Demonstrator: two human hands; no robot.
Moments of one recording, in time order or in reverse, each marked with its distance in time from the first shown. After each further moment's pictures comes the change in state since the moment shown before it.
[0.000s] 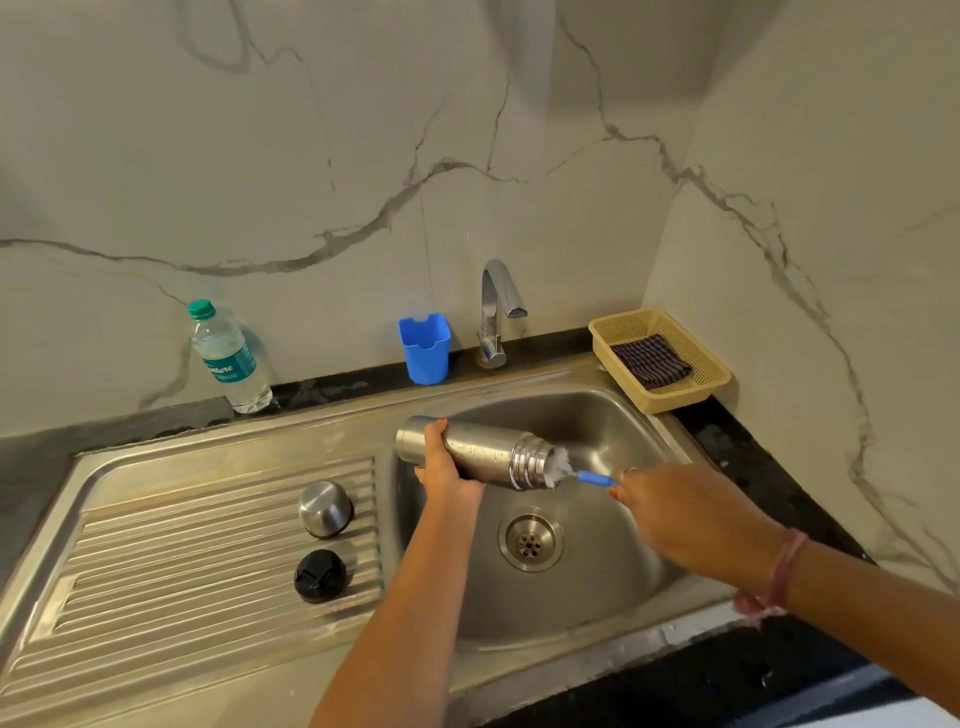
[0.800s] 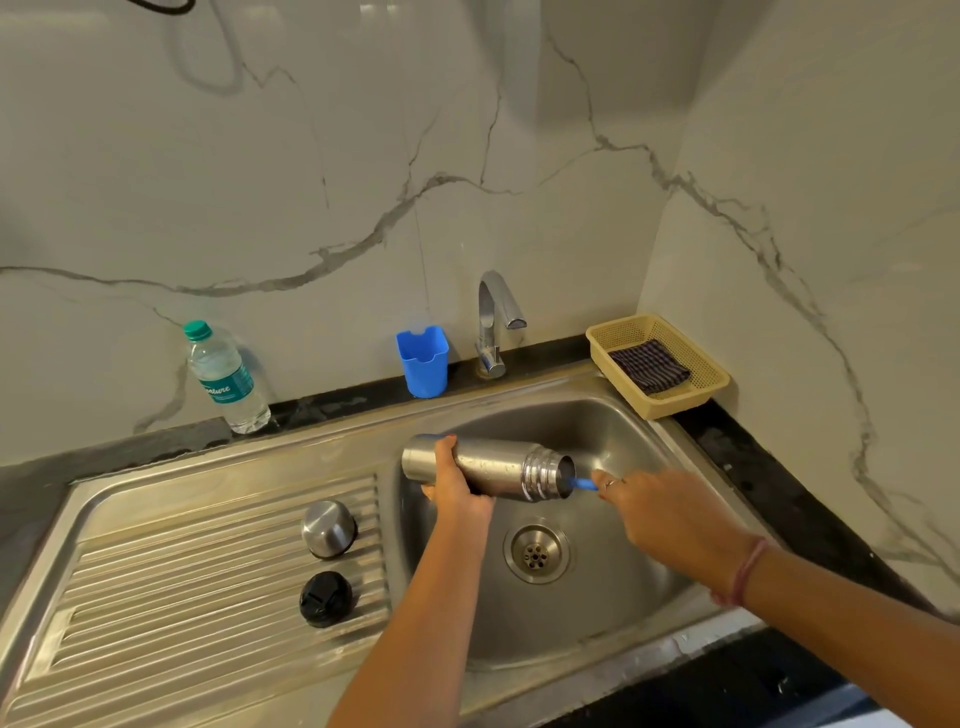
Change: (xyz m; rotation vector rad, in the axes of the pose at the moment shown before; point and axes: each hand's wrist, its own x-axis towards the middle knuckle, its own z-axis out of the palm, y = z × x) left_hand 0.000 -0.004 -0.001 0.014 0.022 -0.012; right_hand 0.018 -0.007 0.017 -0.168 0.080 -0.033
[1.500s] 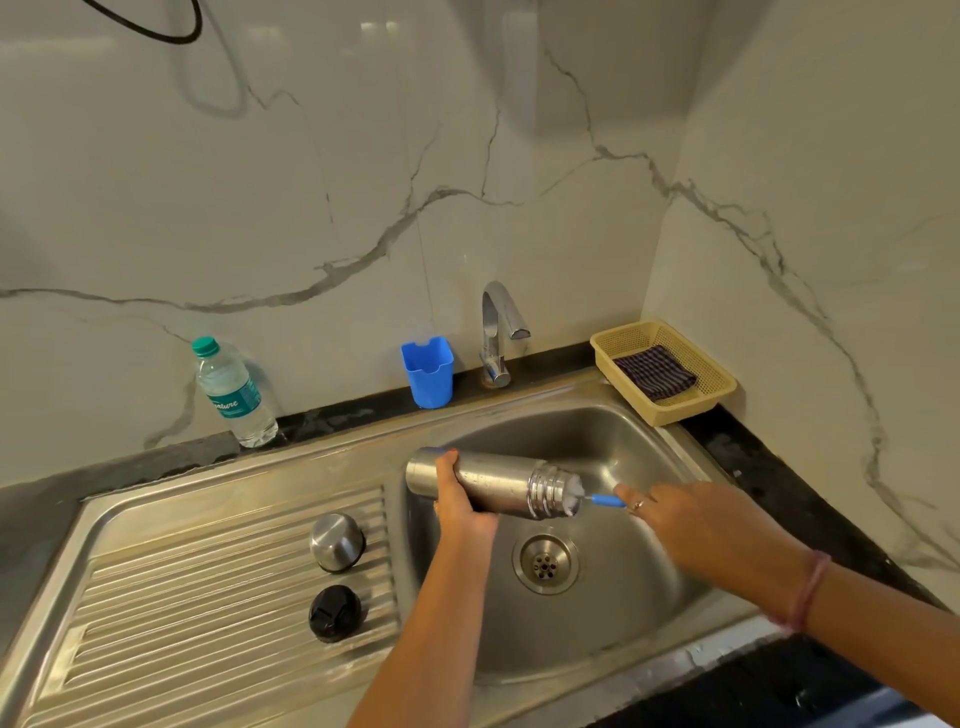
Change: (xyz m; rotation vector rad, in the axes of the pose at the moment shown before) left_hand -0.014 0.005 -0.004 0.050 0.005 -0.028; right_hand -0.019 0.012 -0.009 -0.046 -0.010 -0.078
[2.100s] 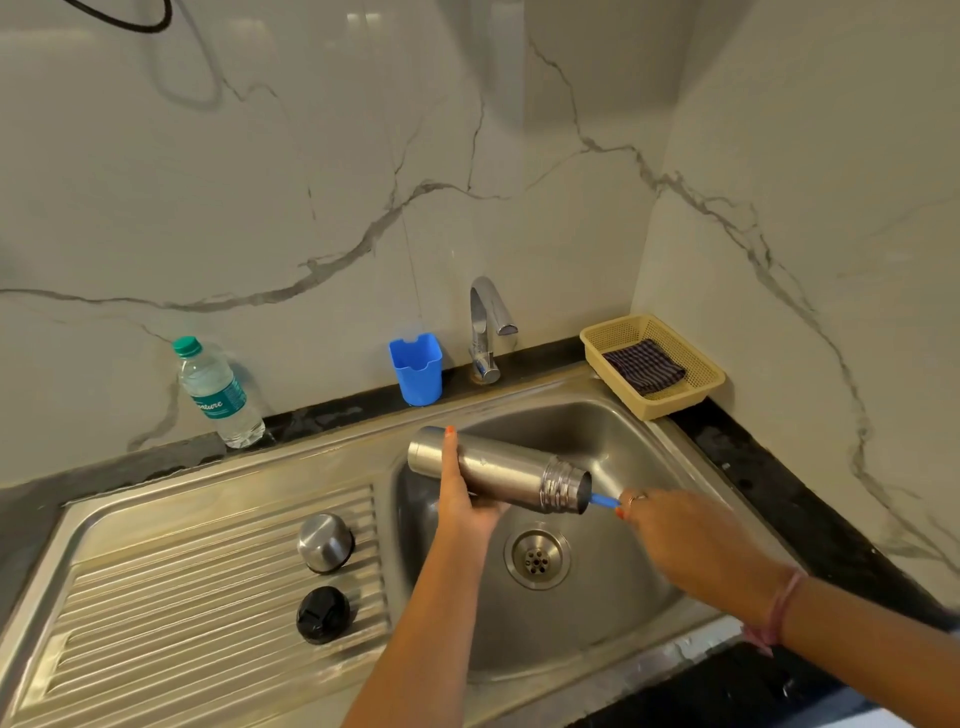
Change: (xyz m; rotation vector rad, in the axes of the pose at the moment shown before) left_hand -0.005 -0.006 0.007 0.016 -0.183 -0.128; right_hand 0.005 -0.003 0.025 0.178 -0.068 0.197
